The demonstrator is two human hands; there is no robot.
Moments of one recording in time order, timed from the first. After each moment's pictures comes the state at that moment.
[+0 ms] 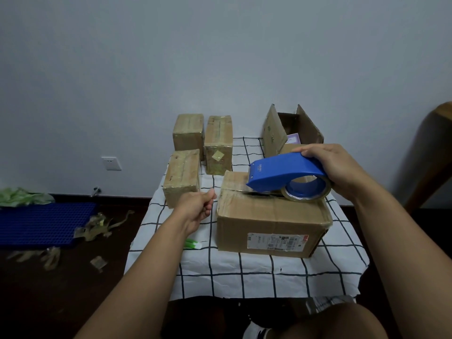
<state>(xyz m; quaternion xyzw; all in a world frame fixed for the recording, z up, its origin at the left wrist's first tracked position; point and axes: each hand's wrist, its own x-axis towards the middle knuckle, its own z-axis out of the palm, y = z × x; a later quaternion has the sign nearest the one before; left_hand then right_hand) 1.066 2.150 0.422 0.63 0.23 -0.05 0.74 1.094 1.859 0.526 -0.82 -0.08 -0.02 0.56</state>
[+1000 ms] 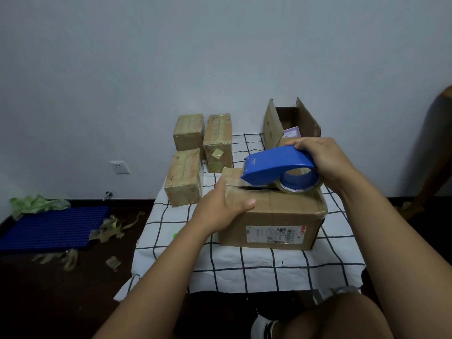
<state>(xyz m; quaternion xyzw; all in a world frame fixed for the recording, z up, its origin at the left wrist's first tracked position) 1.026 2.099 0.448 0.93 0.00 0.00 0.37 1.099 1.858 0.511 -0.79 -0.07 -0.05 0.60</state>
